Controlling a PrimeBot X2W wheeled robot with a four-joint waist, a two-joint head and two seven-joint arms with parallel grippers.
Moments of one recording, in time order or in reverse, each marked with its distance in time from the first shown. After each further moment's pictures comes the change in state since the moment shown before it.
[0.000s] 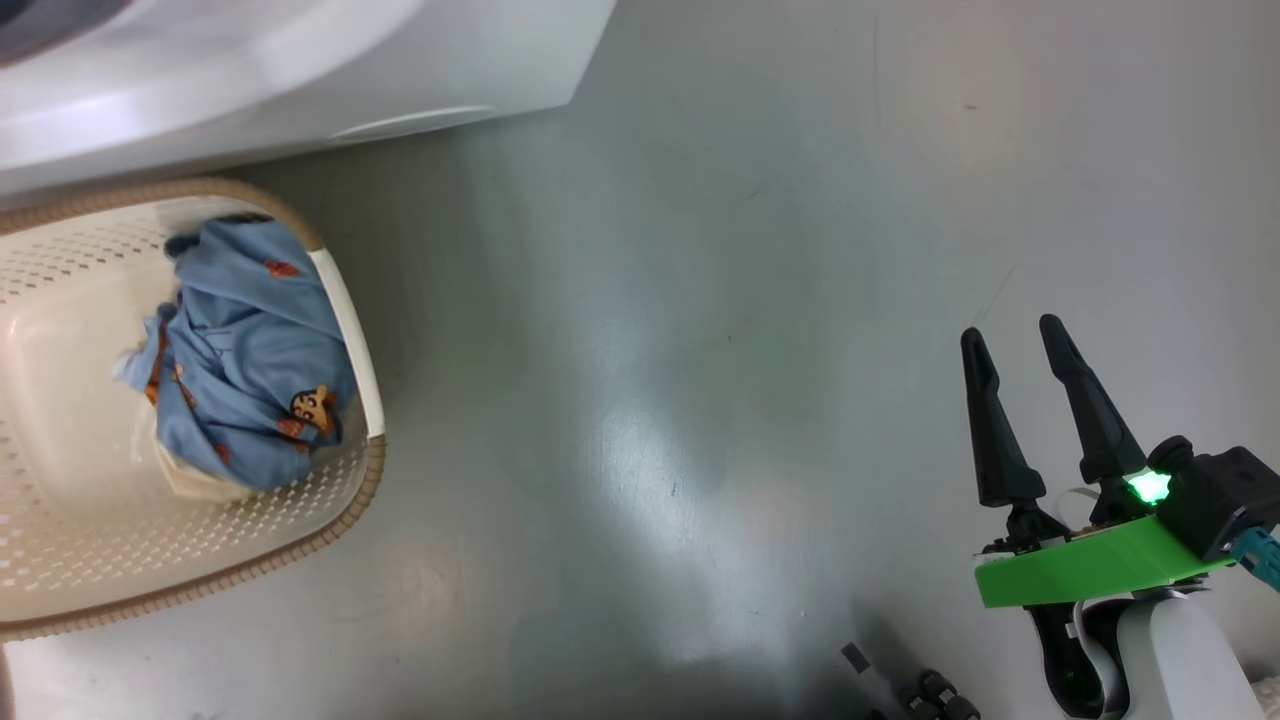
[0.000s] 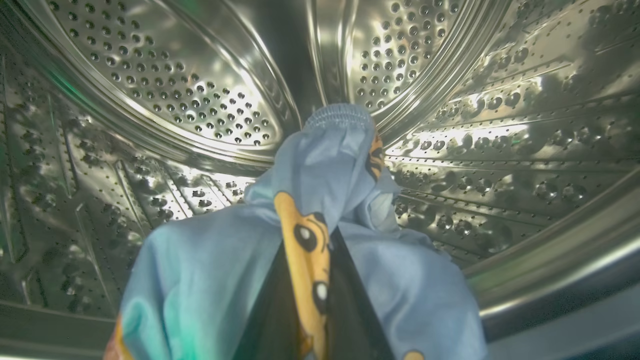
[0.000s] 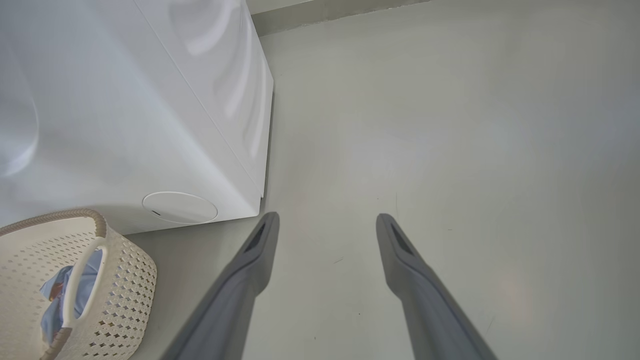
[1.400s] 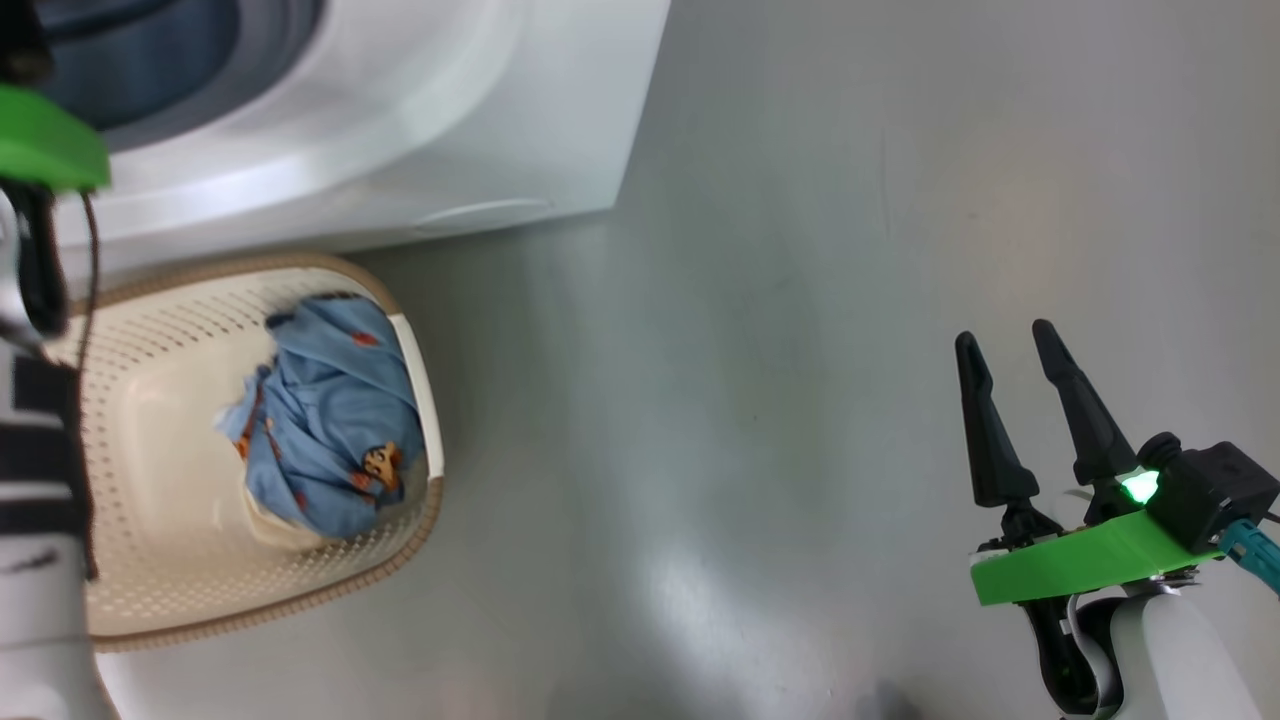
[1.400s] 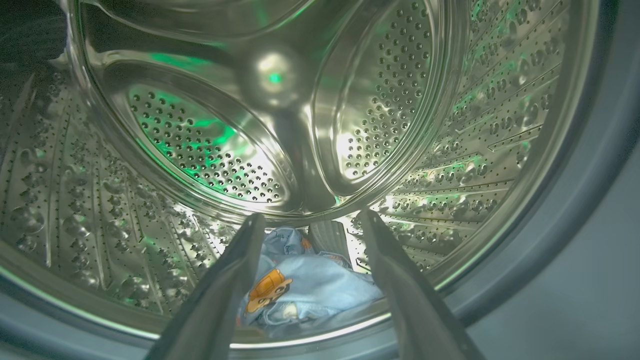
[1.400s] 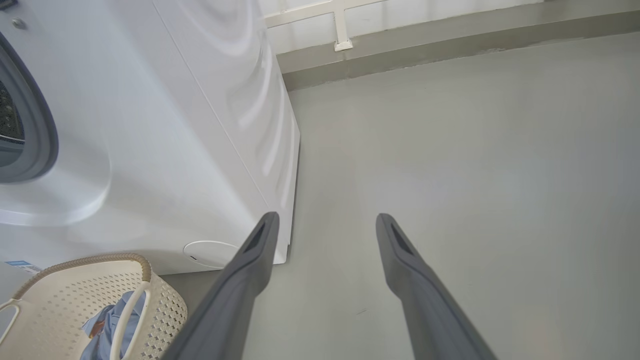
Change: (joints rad) left arm 0.262 -0.092 0.055 -0.219 0.025 0.026 -0.052; right arm -0.017 -0.006 0.005 0.045 0.007 0.000 0.000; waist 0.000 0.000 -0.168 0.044
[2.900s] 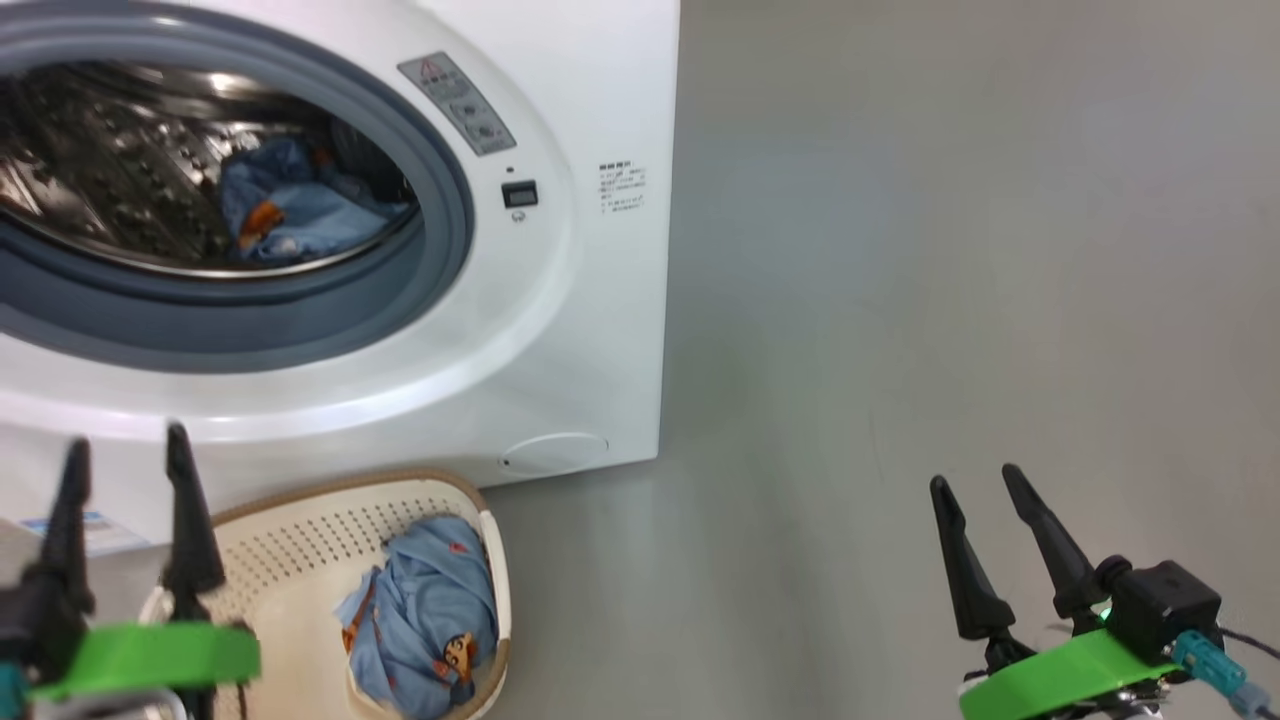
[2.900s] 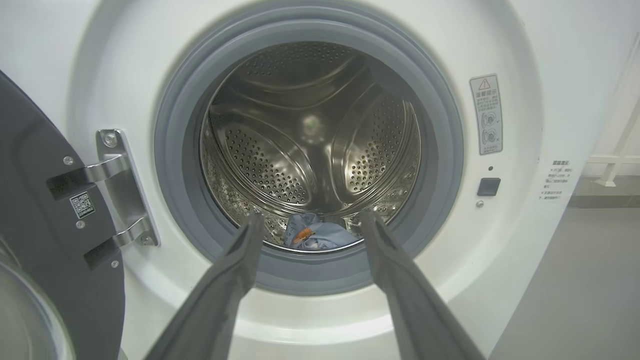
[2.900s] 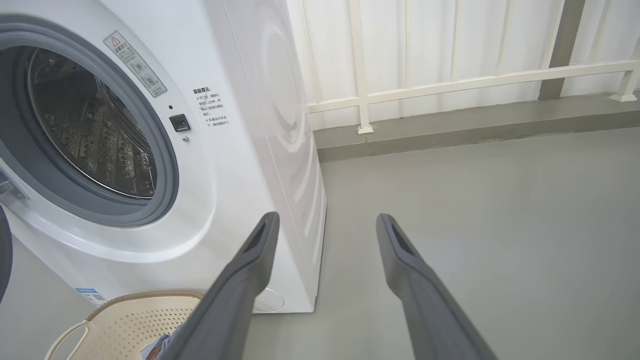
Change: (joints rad) left arm 0.870 -0.141 0.123 -0.520 -0.033 0.007 0.000; right arm 0.179 0.006 0.021 0.033 -0.041 0.000 0.000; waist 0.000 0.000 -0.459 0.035
